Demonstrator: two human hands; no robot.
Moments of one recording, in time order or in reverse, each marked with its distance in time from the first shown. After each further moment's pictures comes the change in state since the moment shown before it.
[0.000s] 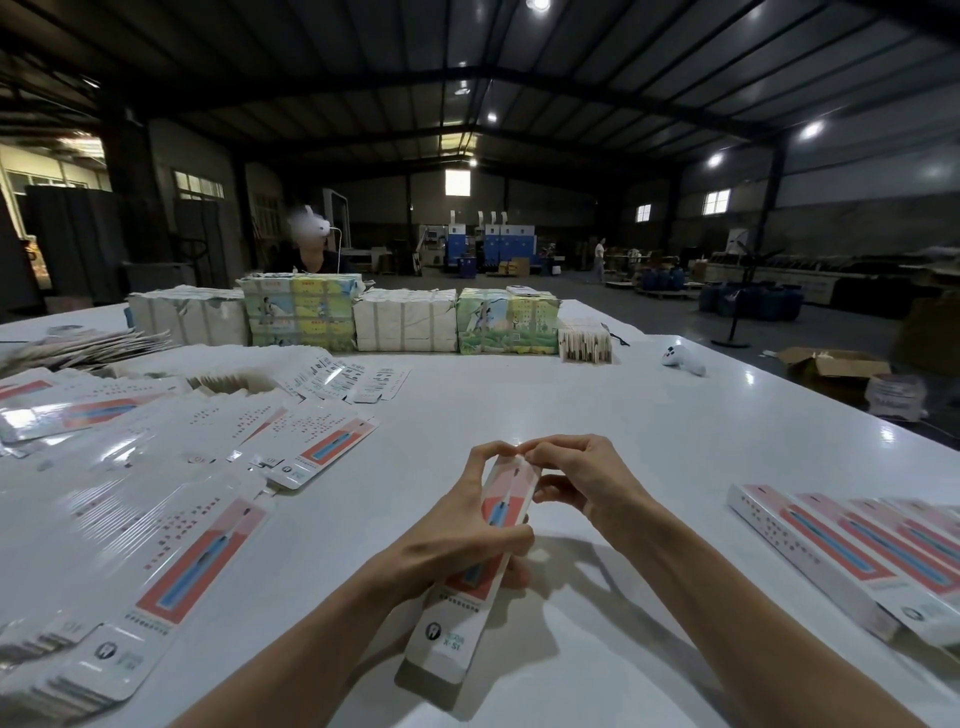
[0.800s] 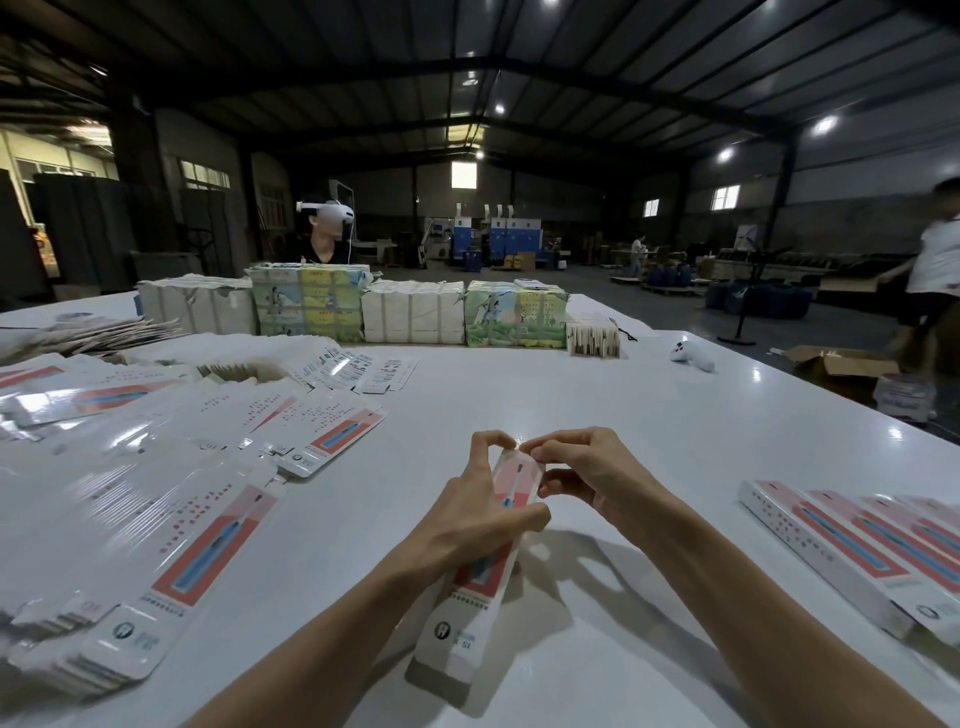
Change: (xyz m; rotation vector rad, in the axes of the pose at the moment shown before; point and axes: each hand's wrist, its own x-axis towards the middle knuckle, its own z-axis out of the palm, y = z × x) left_hand 0.001 0.005 0.004 0.237 0.223 0.020; right_hand 0.002 0.000 -0.001 -0.079 -0.089 0.010
